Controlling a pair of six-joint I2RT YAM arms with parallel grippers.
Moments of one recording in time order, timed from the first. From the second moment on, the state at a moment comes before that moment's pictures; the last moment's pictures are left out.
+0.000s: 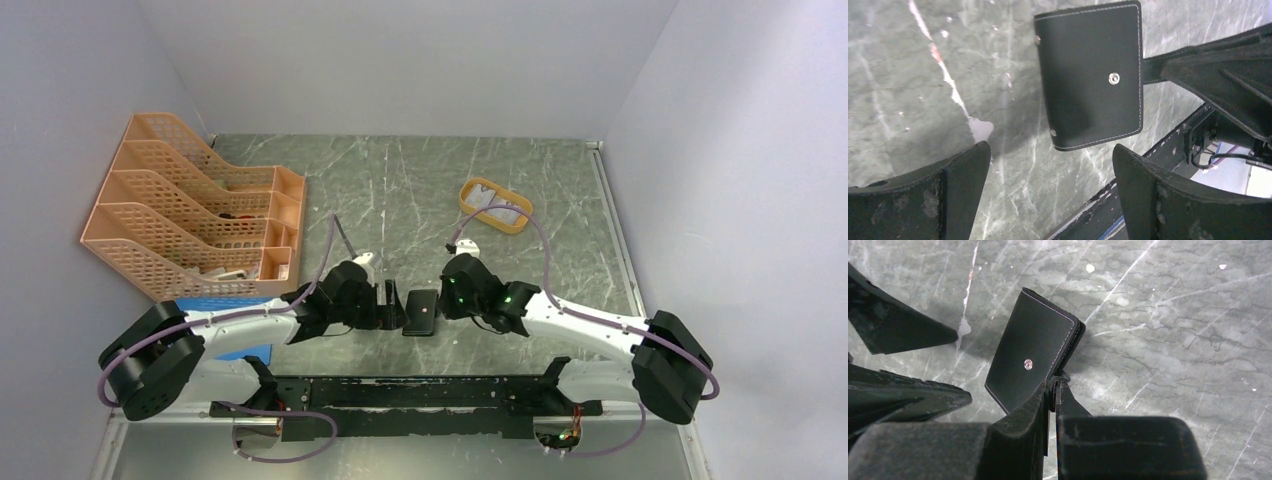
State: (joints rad) left arm -0.85 1.25 0.44 0.09 0.12 -0.81; right arm 0.91 1.20 0.62 -0.26 0.17 0.62
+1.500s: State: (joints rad) left arm -0.91 1.30 0.52 0.14 0.12 -0.81; right arm 0.91 1.13 0.62 -0.12 -0.01 0.55
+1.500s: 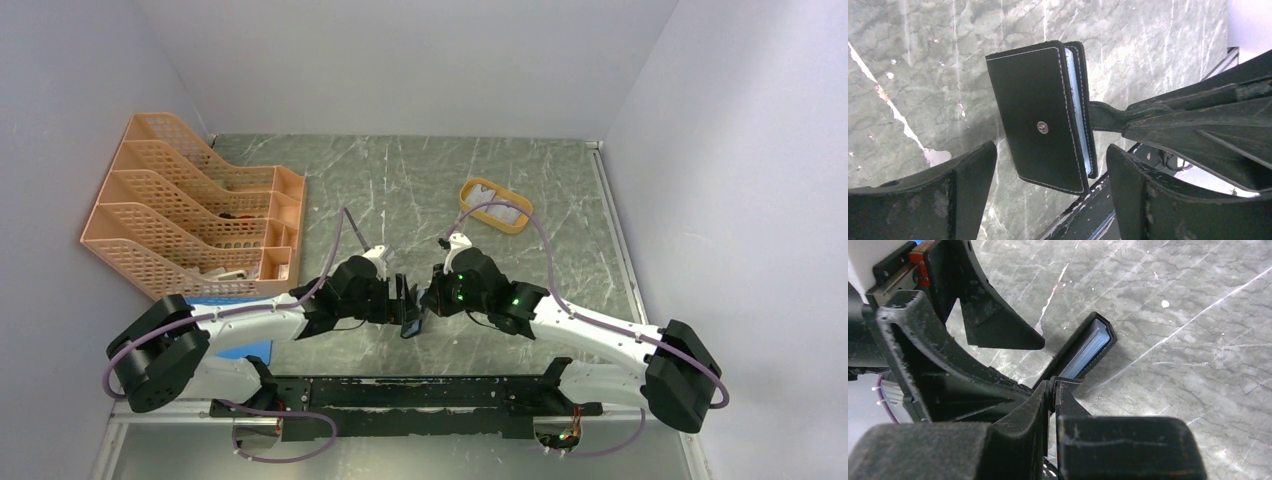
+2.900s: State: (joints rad) left arm -0.91 1.24 0.47 0.05 -0.05 -0.83; right arm 0.91 1.05 0.43 -0.16 0.10 0.82
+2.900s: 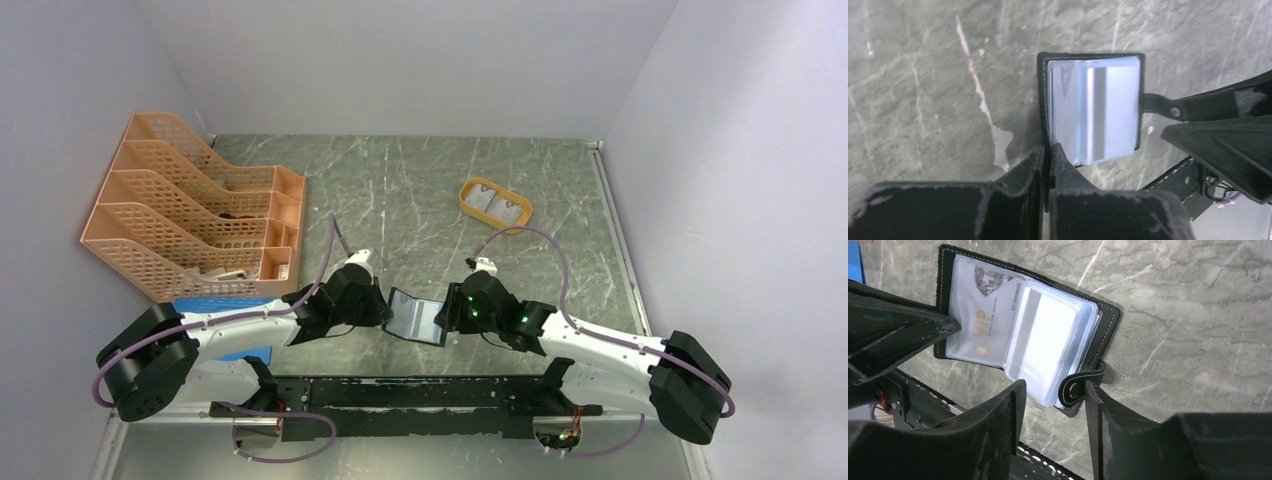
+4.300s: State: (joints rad) left arm -0.91 1.11 0.48 -0.13 -0.09 -0.84; right arm 0.84 1.10 0.48 -0.14 0.10 0.77
